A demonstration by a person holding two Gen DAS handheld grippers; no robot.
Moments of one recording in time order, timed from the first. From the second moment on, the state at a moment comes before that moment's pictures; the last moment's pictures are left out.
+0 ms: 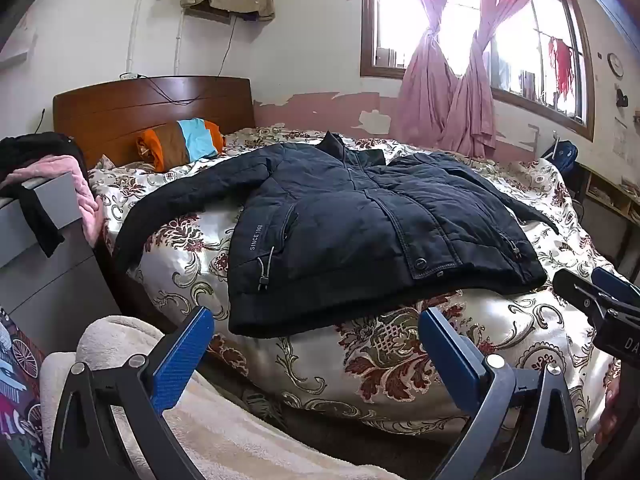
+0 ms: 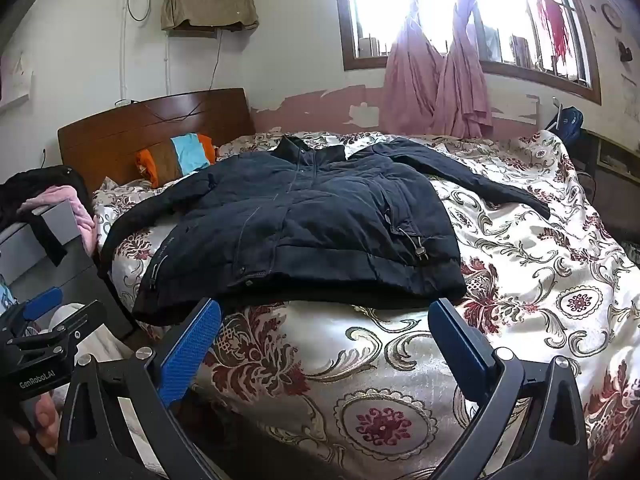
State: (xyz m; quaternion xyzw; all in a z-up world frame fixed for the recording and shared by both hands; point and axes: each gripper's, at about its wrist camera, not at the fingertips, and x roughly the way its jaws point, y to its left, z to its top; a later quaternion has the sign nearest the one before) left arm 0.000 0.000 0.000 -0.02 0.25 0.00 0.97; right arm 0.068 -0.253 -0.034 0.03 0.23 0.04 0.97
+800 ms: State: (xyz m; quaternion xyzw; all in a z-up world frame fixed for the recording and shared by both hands) left arm 0.000 0.000 0.000 -0.02 0.25 0.01 0.97; right arm 0.069 -0.252 -0.034 0.03 0.24 0.04 0.97
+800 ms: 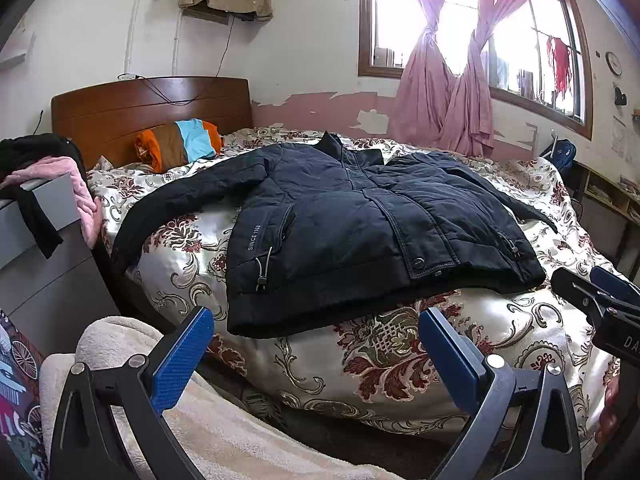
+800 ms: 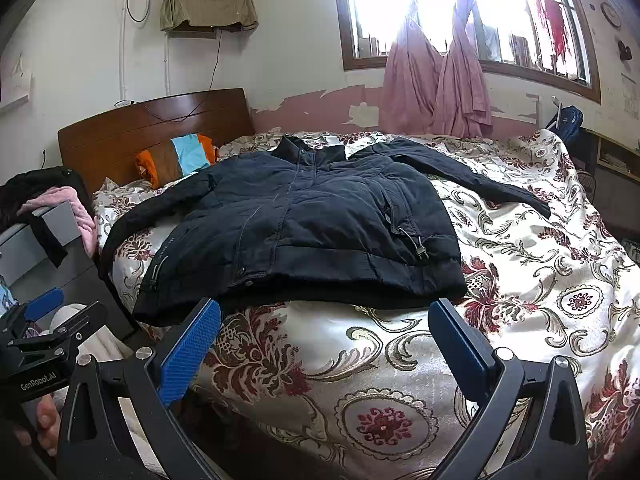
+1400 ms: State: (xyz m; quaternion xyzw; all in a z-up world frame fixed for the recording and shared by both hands) left arm 0.000 0.000 0.000 -0.02 0.25 0.00 0.97; right arm 0.070 -0.251 -0.035 0.04 0.24 0.04 0.97
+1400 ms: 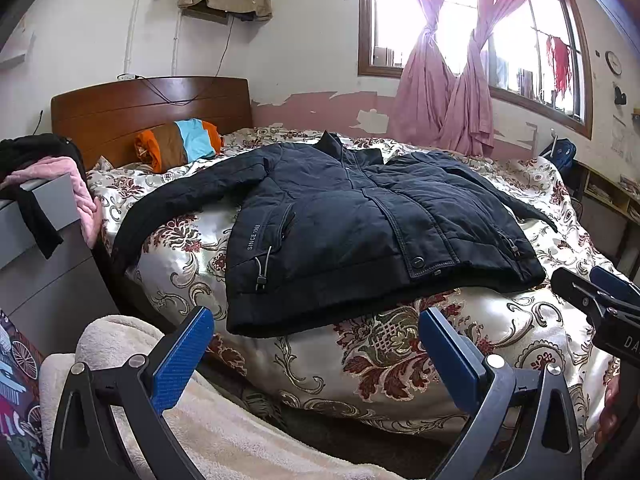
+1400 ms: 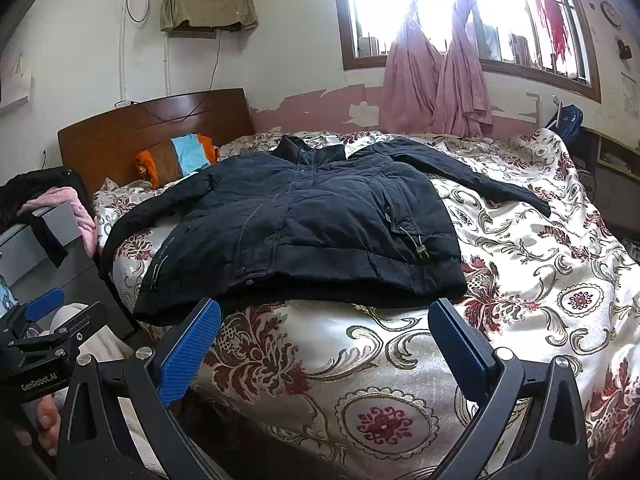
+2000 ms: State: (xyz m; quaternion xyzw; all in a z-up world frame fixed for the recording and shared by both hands) left arm 0.000 0.000 0.000 -0.02 0.25 0.01 0.97; right arm 0.071 -0.252 -0.035 0.04 0.24 0.04 0.97
